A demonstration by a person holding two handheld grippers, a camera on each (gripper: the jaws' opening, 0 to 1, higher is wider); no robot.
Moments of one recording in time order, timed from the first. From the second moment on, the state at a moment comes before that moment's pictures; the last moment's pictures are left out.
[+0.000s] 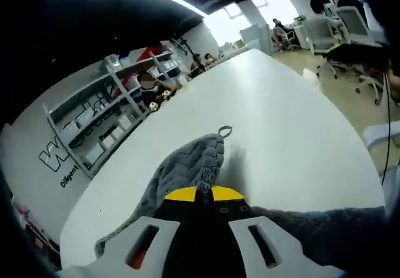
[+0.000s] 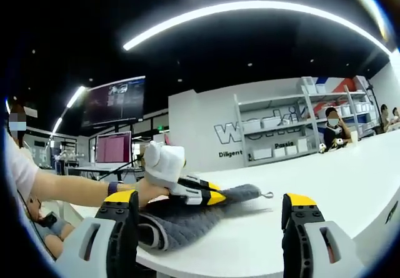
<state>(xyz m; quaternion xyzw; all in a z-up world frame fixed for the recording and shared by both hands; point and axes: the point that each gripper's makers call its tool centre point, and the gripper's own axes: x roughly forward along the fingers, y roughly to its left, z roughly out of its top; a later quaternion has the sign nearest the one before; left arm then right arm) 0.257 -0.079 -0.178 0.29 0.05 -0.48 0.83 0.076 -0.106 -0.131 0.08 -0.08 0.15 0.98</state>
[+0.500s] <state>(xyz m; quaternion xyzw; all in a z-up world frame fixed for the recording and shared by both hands) 0.310 -0.021 -0.120 -0.04 0.12 -0.43 0.90 0.077 -0.107 -0.131 0.08 -0.07 0.15 0.98</state>
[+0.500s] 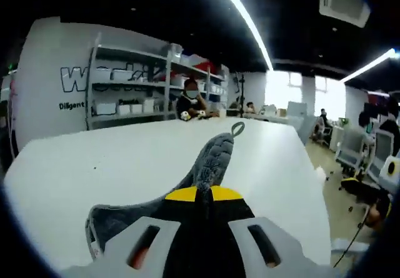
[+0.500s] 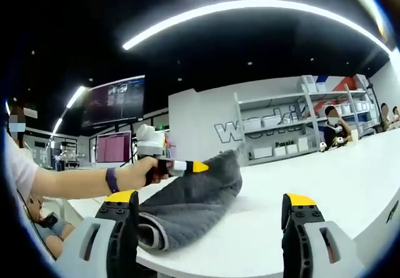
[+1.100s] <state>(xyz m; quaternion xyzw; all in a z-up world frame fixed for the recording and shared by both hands) 0.355 0.063 -0.183 -0.20 0.23 -0.30 0.90 0.079 -0.105 -0.132 0.08 -0.07 0.15 0.98</state>
